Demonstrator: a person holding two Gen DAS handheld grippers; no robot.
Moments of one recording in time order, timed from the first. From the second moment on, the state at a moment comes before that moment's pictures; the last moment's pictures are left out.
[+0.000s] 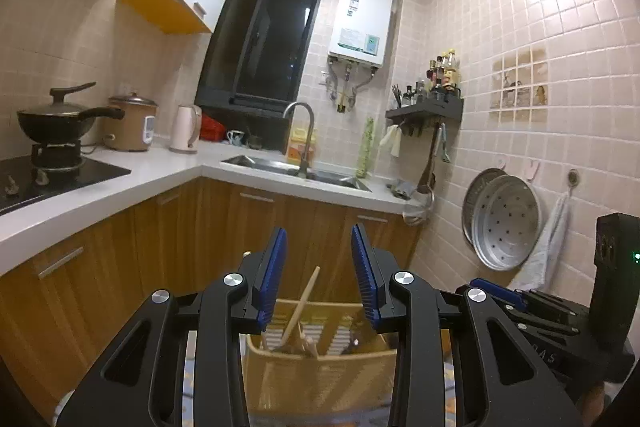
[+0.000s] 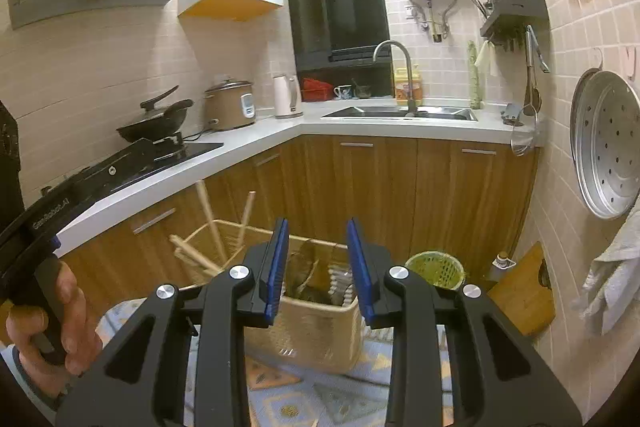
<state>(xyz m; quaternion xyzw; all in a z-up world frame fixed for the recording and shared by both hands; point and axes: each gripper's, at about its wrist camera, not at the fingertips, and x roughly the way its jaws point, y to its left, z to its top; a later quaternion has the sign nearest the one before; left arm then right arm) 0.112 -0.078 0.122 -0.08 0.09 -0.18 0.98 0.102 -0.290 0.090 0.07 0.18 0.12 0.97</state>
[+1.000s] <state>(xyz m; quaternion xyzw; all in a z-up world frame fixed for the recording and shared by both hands) 0.071 -0.096 -0.019 0.02 0.49 -0.29 0.82 0.072 -0.258 -0.044 0.03 0.58 0.13 0.81</state>
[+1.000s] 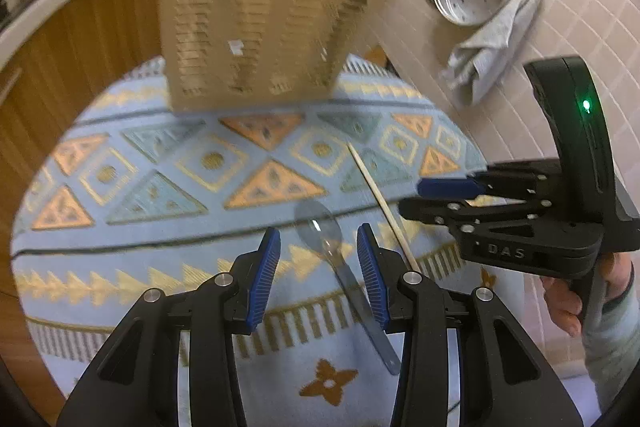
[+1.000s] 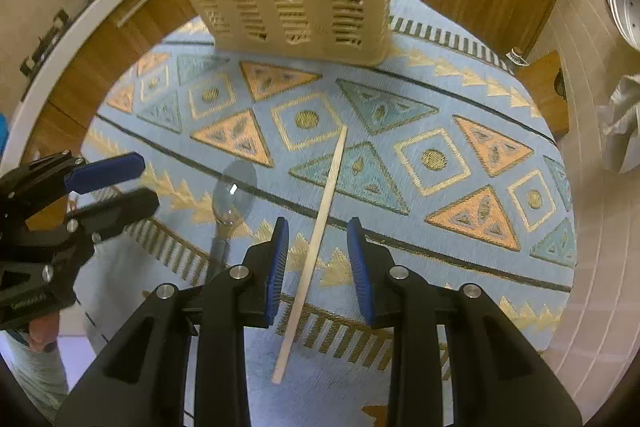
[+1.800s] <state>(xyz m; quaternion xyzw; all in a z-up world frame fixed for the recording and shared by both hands) 0.068 -0.162 -0.062 0.13 0.56 -0.25 0.78 0.075 -0.268 -0.068 0.02 0.60 0.12 0.79</state>
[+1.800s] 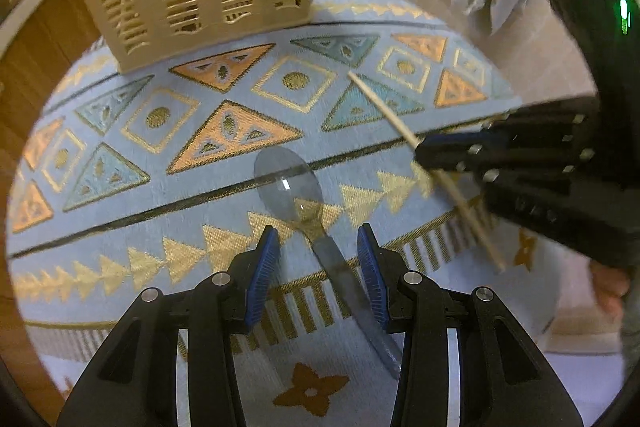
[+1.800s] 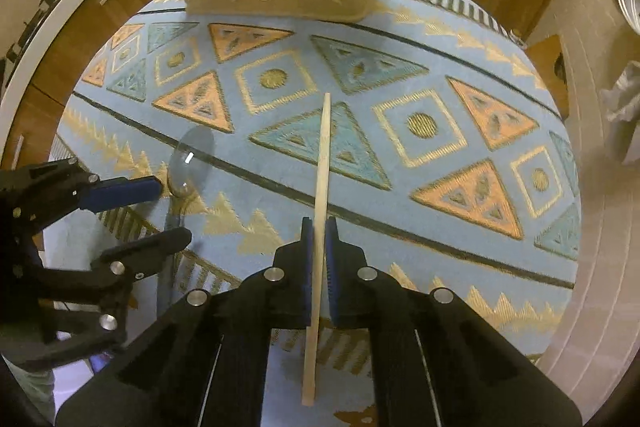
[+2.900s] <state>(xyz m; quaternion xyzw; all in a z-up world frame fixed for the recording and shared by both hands) 0.046 -0.131 -0.005 0.08 0.41 -0.24 0.88 0.047 -0.264 -0.013 0.02 0.50 0.21 0.84</state>
